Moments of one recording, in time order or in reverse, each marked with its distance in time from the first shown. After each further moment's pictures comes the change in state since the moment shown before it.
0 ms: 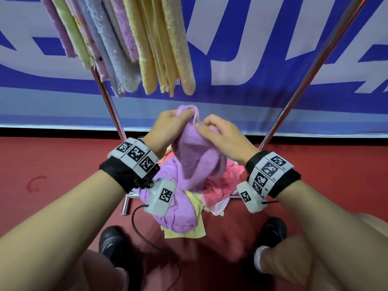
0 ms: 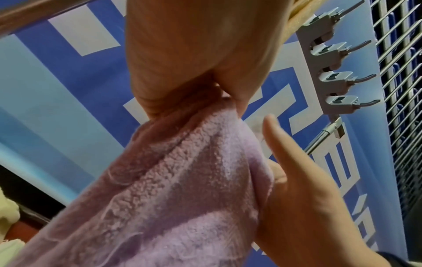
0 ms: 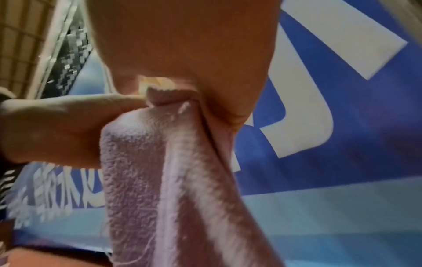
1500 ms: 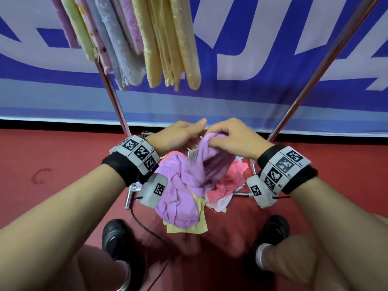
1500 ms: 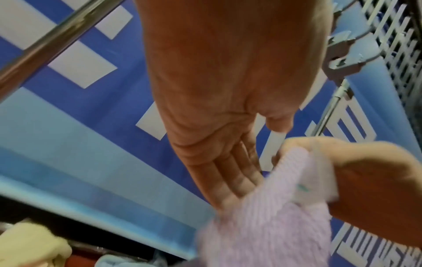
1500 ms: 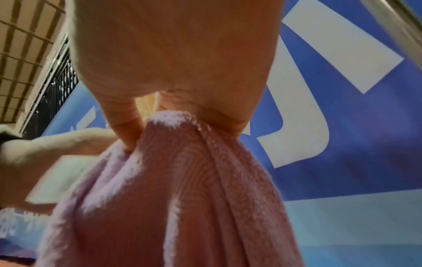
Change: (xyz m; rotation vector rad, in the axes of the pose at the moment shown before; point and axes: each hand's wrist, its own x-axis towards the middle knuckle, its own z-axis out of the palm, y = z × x) left_hand -0.001 -0.023 -0.009 0.188 -0.529 -0.076; right_hand 0.000 0.002 -0.013 -0.110 -0.216 -0.116
